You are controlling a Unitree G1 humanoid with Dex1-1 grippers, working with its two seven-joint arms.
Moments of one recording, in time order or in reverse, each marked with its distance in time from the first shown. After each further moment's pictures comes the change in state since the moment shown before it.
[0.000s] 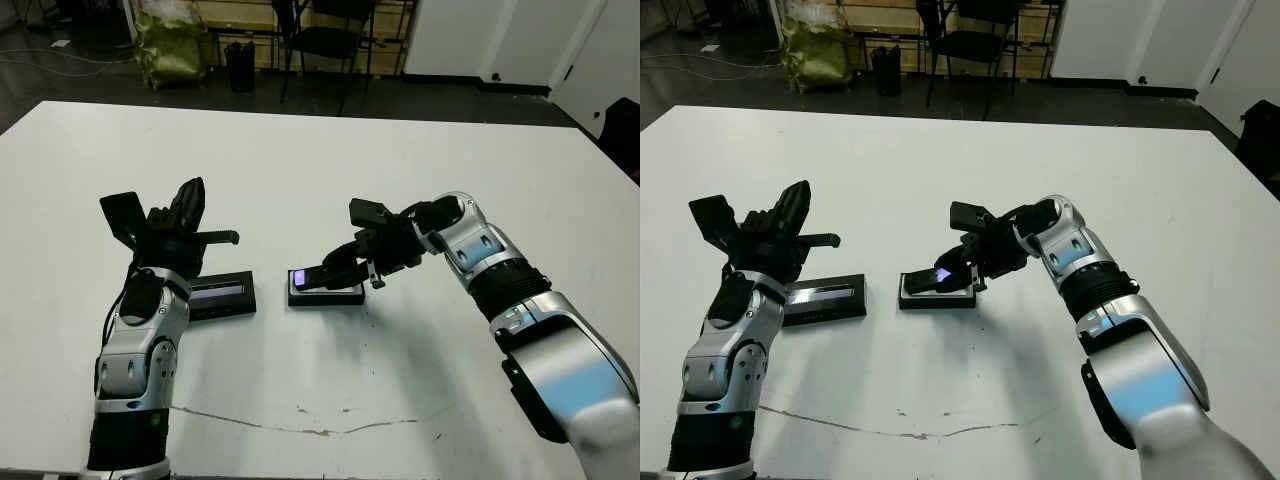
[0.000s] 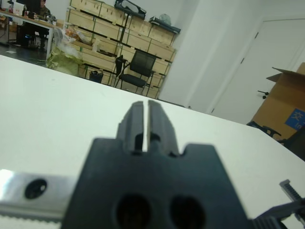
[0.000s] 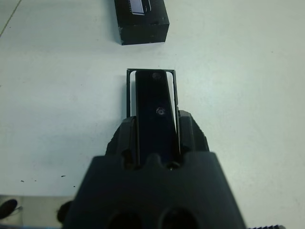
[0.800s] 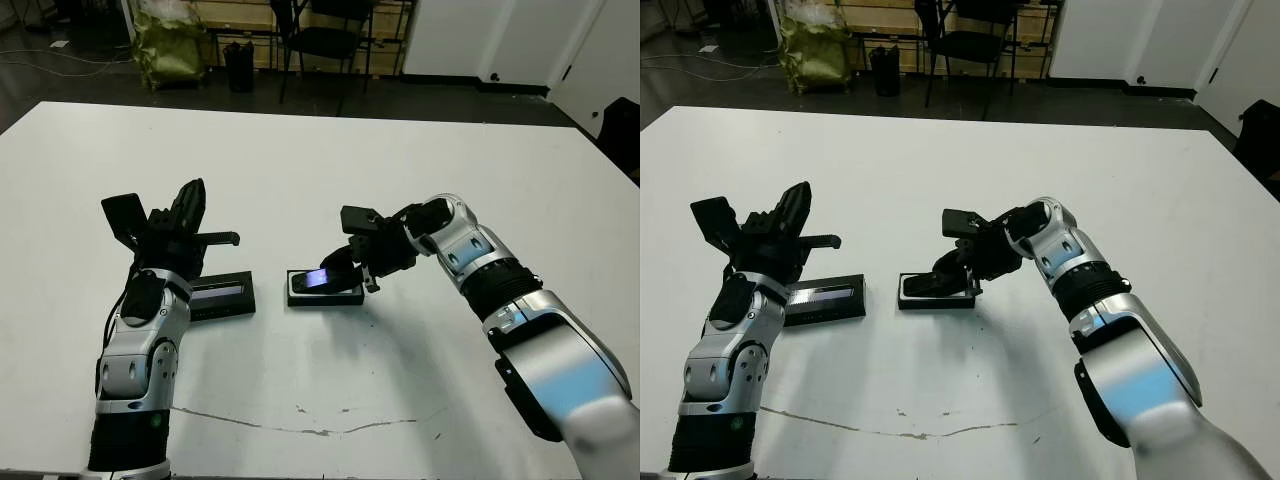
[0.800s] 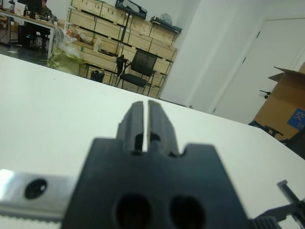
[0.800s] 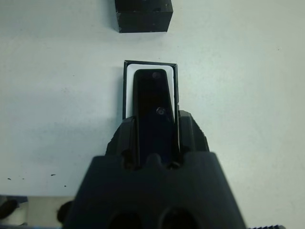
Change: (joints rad) left arm 0.004 -0.001 -0.005 -0.003 0.006 0.001 0.015; right arm -0.016 0.029 0.024 0.044 -0.053 -0.041 -0.025
